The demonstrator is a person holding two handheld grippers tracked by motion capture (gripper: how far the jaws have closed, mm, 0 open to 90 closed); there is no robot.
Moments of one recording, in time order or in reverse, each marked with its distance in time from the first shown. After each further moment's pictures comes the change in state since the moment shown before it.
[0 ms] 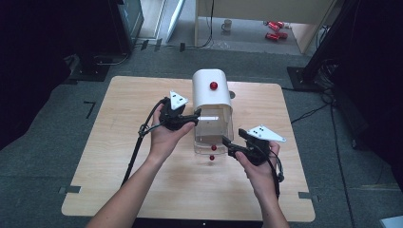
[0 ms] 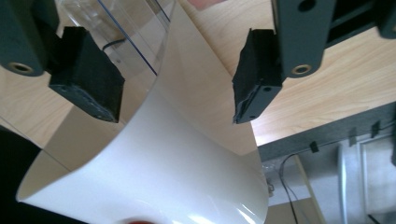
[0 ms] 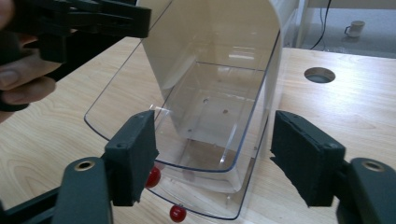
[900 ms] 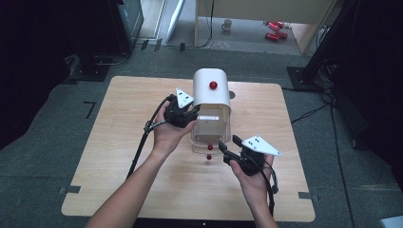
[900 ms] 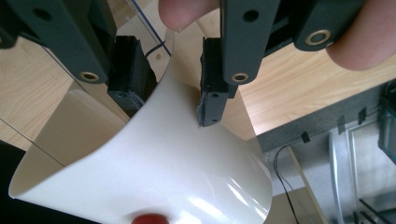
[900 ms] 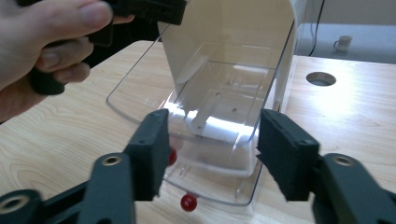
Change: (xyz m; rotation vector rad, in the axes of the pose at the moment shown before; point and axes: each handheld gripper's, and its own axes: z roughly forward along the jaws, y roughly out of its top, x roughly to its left) left arm -0.005 0.007 0.010 -0.011 0.013 0.072; right arm 0.025 -0.021 -0.007 -0.069 -0.029 -0.004
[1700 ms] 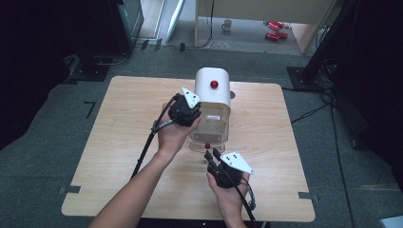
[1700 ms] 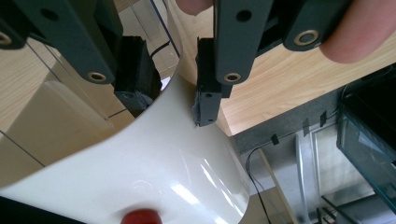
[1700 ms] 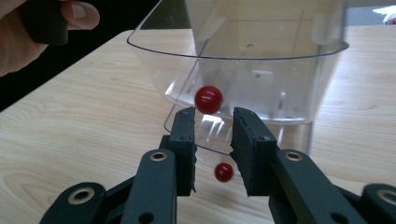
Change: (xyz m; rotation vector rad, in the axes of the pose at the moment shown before) left arm -0.015 0.011 0.004 0.031 0.125 0.037; right arm 0.051 -0.047 0.028 -0.010 -0.094 0.080
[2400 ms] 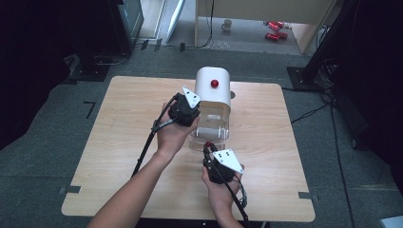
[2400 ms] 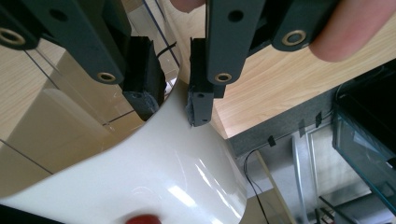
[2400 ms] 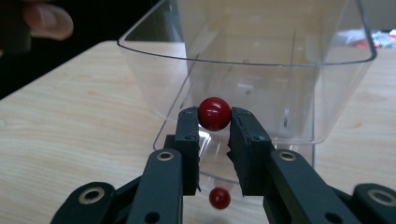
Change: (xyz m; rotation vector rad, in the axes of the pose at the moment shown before) left arm 0.000 0.001 -0.002 0.016 0.010 0.029; right arm 0.013 0.001 0.017 -0.074 -0.103 -0.046
